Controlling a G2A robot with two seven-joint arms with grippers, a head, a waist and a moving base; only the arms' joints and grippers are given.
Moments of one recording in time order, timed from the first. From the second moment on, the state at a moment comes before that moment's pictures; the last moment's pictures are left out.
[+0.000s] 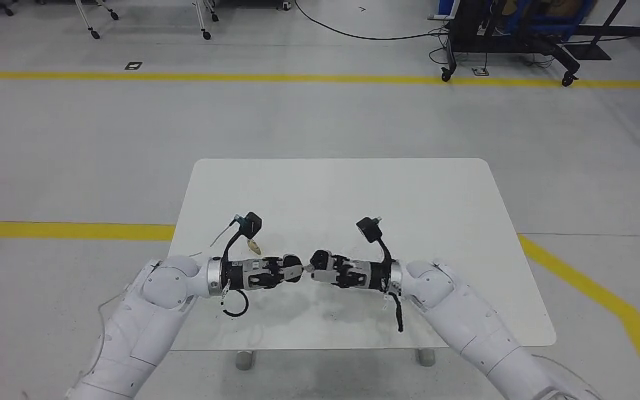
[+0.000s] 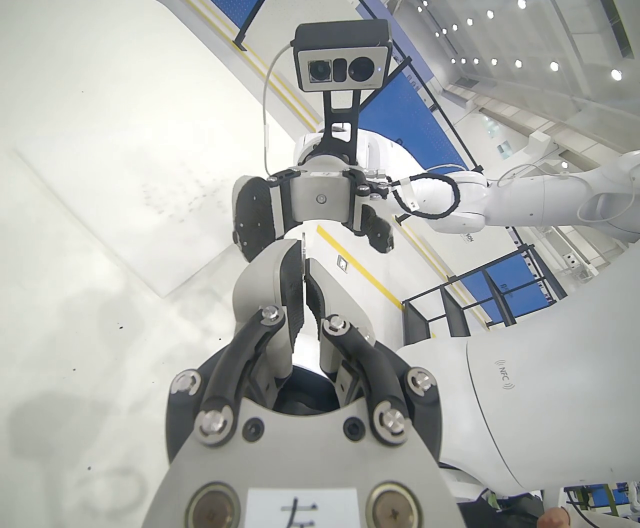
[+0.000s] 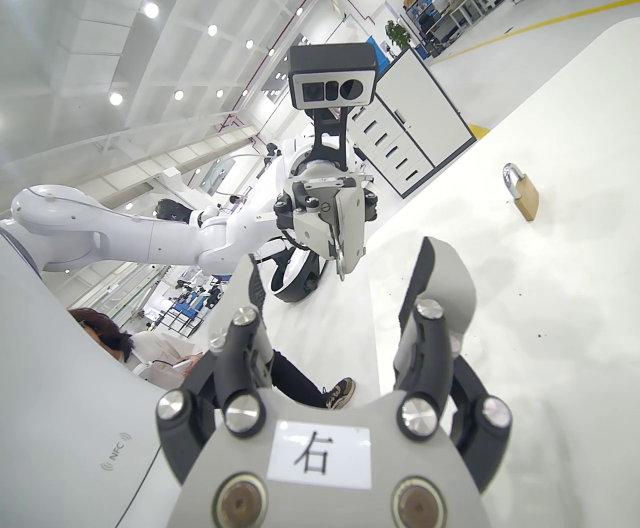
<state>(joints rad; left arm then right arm) 1.24 -1.05 -1.16 -1.45 -0.12 -0.77 -1.05 -1.15 -1.19 0.87 -1.23 0.10 -0.91 0.69</state>
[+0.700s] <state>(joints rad) 1.21 -1.02 -1.13 -1.41 -0.12 -0.82 -0.99 -1.13 -1.19 0.85 -1.20 0.09 -0.93 0.68</state>
